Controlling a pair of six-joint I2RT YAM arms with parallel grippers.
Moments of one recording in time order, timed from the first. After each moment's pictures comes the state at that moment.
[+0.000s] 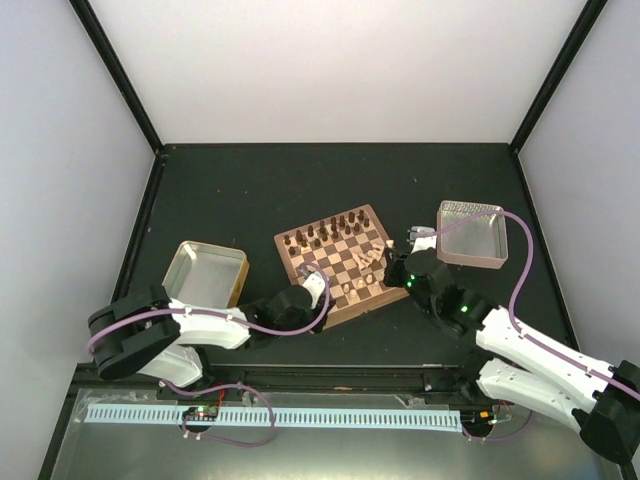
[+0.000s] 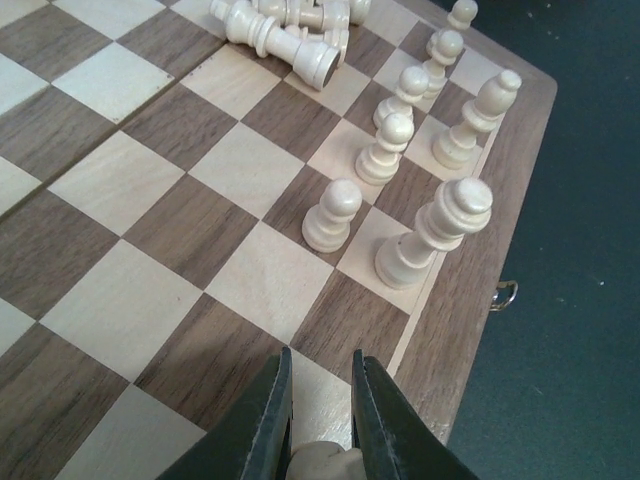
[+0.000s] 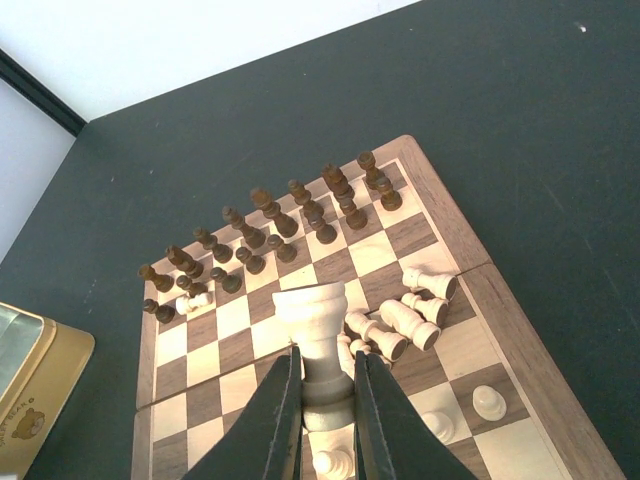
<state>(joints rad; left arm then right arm) -1.07 1.40 0.38 0.42 -0.18 -0.45 0.82 0.88 0.56 -0.19 0.38 0.69</state>
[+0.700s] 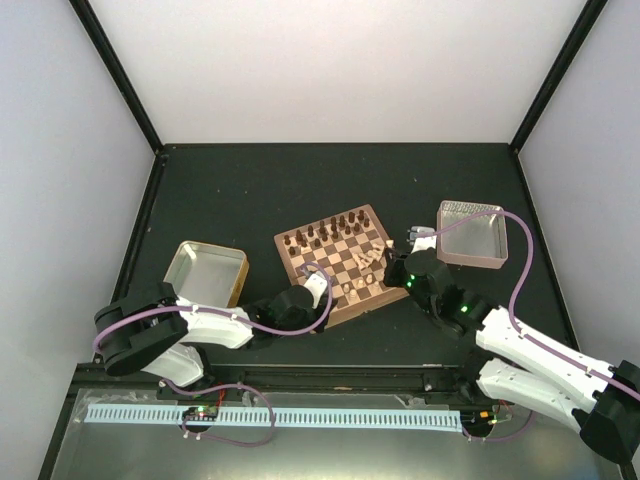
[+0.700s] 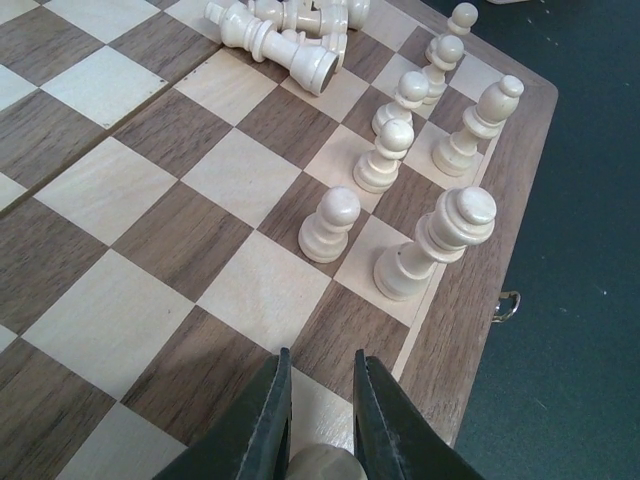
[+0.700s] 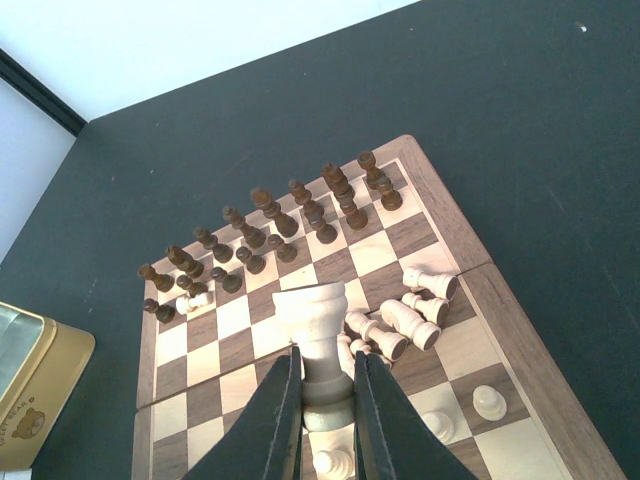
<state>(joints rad) -1.07 1.45 0.38 0.48 -0.18 -0.46 0.82 0.88 0.56 -0.19 0.38 0.69</state>
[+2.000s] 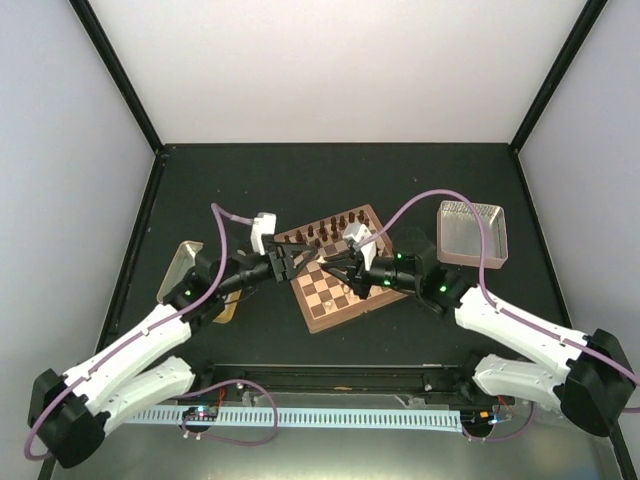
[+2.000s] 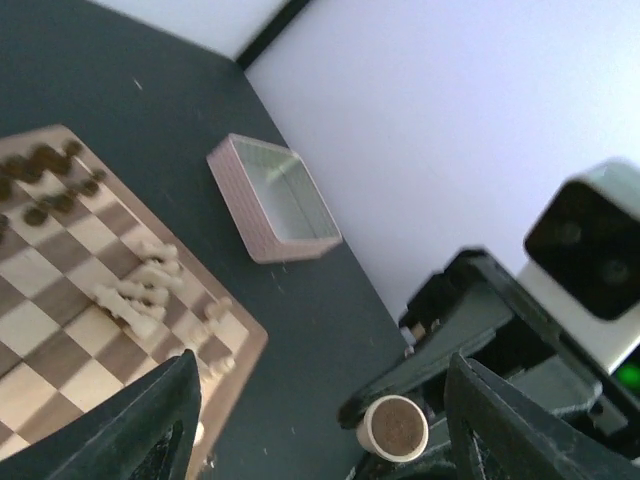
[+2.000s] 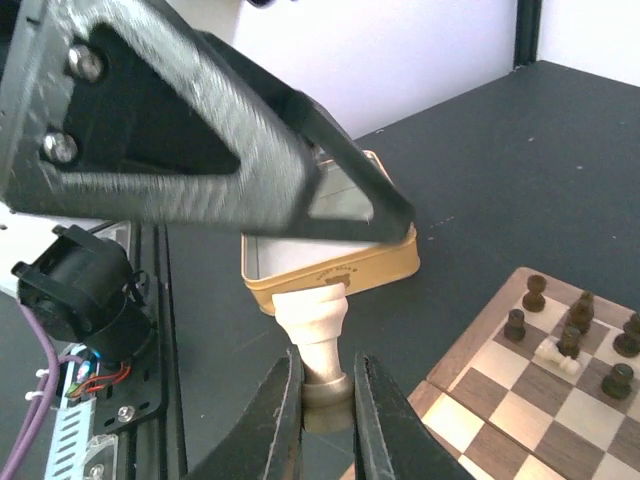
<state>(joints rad) -0.63 0.83 0.57 0.10 0.37 -0.78 0.82 1.08 0.69 0.10 -0.45 0.13</state>
